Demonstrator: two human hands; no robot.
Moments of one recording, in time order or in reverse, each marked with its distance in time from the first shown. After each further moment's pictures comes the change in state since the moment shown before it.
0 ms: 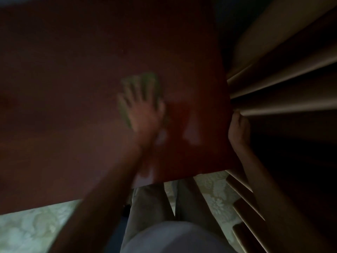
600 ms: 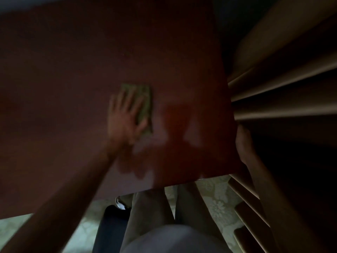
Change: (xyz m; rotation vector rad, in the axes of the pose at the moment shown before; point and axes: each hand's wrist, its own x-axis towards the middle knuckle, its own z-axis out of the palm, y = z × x) left_hand 0.006 -0.086 -0.020 0.051 -0.225 0.310; right_hand 0.008 0.024 -0.008 0.069 -0.197 0.105
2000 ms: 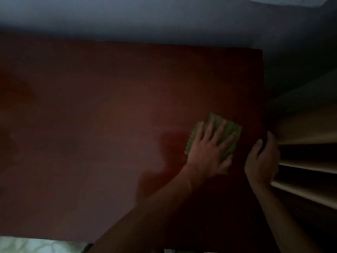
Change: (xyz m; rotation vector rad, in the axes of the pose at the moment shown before) left_hand 0.094 0.096 -0.002 -0.055 -0.007 0.091; right_hand 0.028 -0.128 0.059 -0.421 0.536 -0.608
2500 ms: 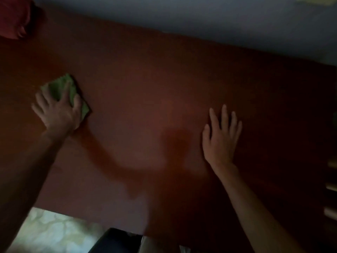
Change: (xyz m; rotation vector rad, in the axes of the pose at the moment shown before) left_hand -0.263 -0.438 -0.073 0.055 0.149 -1.214; right_hand -0.108 -0.206 0.102 -0.268 -0.201 -0.624
